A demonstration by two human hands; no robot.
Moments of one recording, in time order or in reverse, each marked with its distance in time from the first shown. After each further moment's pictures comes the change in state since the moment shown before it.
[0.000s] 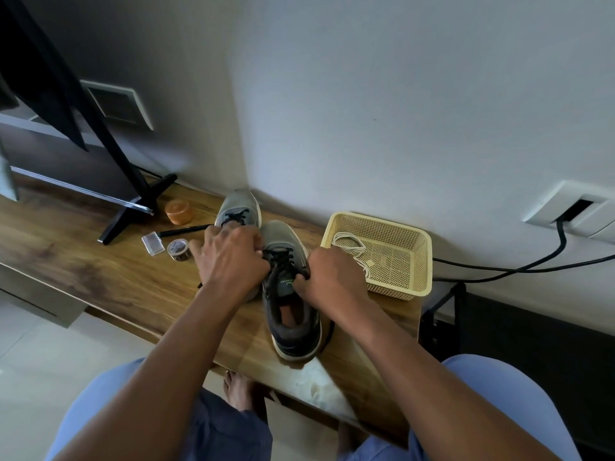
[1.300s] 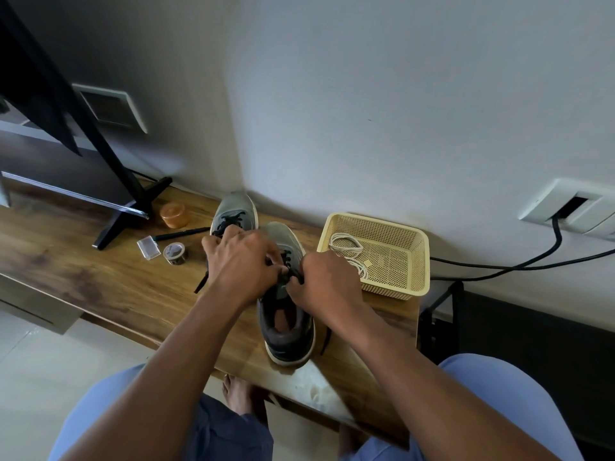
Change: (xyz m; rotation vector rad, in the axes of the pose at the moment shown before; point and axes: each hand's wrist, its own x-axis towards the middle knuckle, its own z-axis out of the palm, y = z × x) left_hand 0.000 0.010 0.005 0.038 -0.034 0.184; right_hand -0.002 -0.006 -0.003 -0.033 0.017 -0.006
